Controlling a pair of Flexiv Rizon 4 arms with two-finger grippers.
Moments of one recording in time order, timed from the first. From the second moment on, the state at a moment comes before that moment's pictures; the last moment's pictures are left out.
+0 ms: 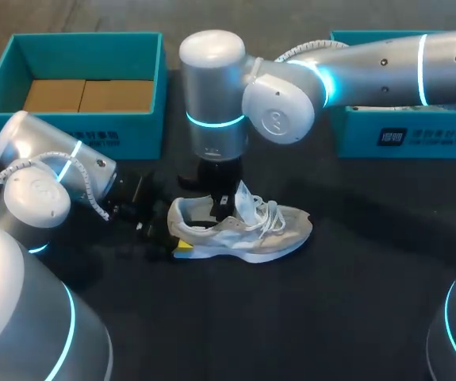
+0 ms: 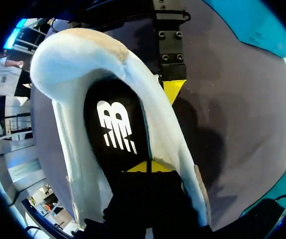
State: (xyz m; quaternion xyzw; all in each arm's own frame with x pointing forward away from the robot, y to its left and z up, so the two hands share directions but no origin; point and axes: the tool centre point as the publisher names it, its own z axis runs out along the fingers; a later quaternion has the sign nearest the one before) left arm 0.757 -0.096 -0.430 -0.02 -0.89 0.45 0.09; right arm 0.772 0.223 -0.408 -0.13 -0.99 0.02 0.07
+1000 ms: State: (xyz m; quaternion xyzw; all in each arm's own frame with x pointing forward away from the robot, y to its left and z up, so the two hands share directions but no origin) left arm 0.758 -0.096 -0.430 -0.02 -0.89 0.45 0.09; right arm 0.764 0.231 -0.381 -0.12 -0.99 0.01 0.01
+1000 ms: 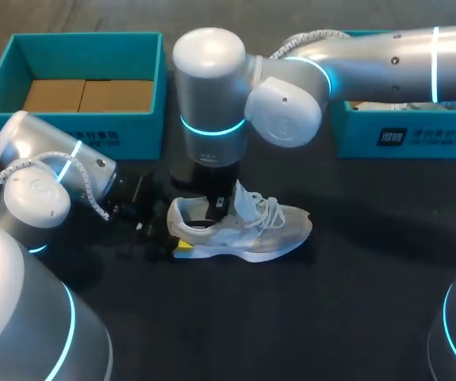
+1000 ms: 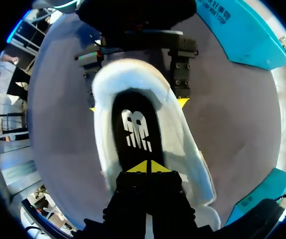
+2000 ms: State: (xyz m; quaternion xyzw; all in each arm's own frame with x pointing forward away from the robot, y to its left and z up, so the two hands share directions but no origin) left arm 0.758 -0.096 -0.431 -0.02 -0.89 0.45 0.09; right arm 0.768 0.234 -0.411 -0.11 -0.99 0.01 0.06
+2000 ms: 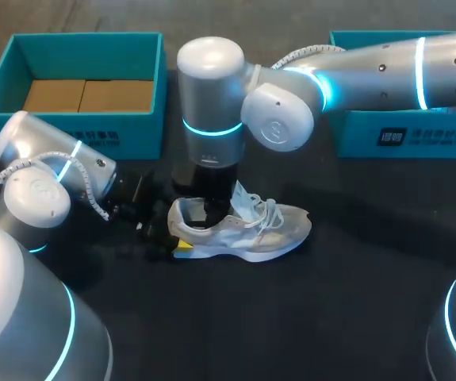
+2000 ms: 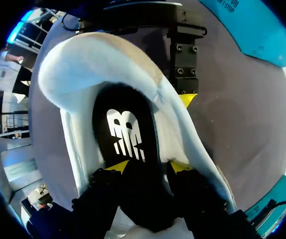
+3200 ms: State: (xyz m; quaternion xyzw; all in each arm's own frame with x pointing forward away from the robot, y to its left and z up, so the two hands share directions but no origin) left arm 0.757 -0.096 -0.430 -0.02 -0.89 0.45 0.09; right arm 0.747 0.228 -0.386 -0.14 -0.99 0.02 0.03
